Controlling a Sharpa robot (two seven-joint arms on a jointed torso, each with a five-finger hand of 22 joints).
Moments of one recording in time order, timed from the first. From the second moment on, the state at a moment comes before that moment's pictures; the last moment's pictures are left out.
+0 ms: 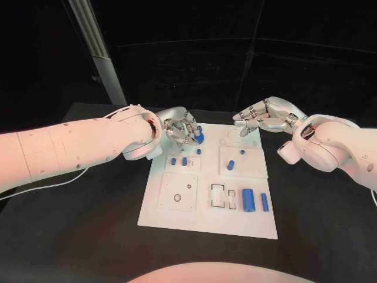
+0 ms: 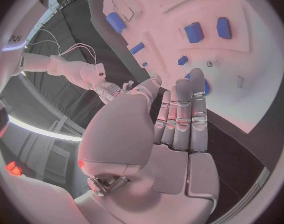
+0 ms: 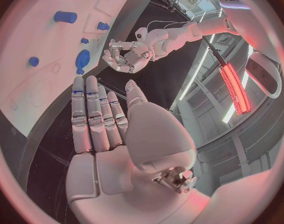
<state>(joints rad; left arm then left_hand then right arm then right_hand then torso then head) 1.34 -0.71 -0.17 1.41 -0.99 -0.20 -0.07 1.43 -0.13 0.27 0.13 0.11 0.76 0.17 0.45 0.23 0.85 0.11 0.57 0.32 1.17 0.03 0.86 0.76 0.18 1.11 0.13 0.62 0.61 1.24 -0.80 -0.01 1.39 -0.71 -0.12 0.24 1.39 0.11 -0.15 0.09 0.23 0.93 0.22 0.07 0.07 0.99 0.16 0.28 0.07 1.21 0.09 0.14 0.29 0.17 1.07 0.20 0.26 0.07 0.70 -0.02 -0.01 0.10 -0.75</state>
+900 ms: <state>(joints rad) 1.30 -0.57 -0.19 1.26 -1.47 -0.14 0.03 1.43 -0.14 0.24 0.09 0.11 0.91 0.14 0.28 0.09 0.90 0.09 0.47 0.12 1.46 0.00 1.32 1.15 0.15 1.37 0.10 0.97 0.93 1.24 -0.79 -0.01 1.39 -0.71 -0.12 0.24 1.38 0.12 -0.15 0.09 0.23 0.93 0.22 0.07 0.07 0.99 0.16 0.28 0.07 1.21 0.09 0.14 0.29 0.17 1.07 0.20 0.26 0.07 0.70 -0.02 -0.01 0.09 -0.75</state>
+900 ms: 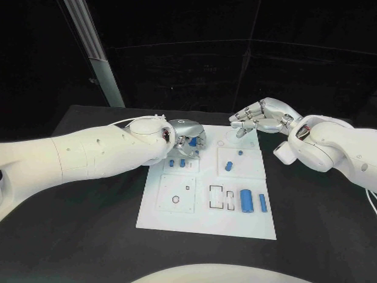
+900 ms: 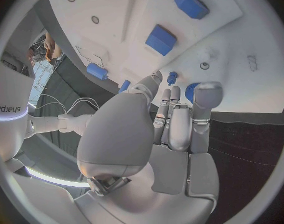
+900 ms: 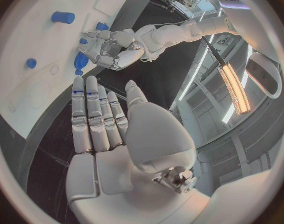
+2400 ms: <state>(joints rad) 1.29 -0.55 -0.18 1.24 -1.53 -0.11 -0.02 1.44 -0.11 0.37 0.06 0.11 0.98 0.14 0.24 0.07 0.98 0.08 0.42 0.07 1.47 0.00 1.34 1.15 0.13 1.40 0.10 1.07 1.04 1.24 -0.78 -0.01 1.39 -0.71 -0.12 0.24 1.38 0.12 -0.15 0.09 0.23 0.93 0.22 0.07 0.07 0.99 0.16 0.28 0.07 1.21 0.09 0.14 0.29 0.17 1.07 0.20 0.26 0.07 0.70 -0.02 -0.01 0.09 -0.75</state>
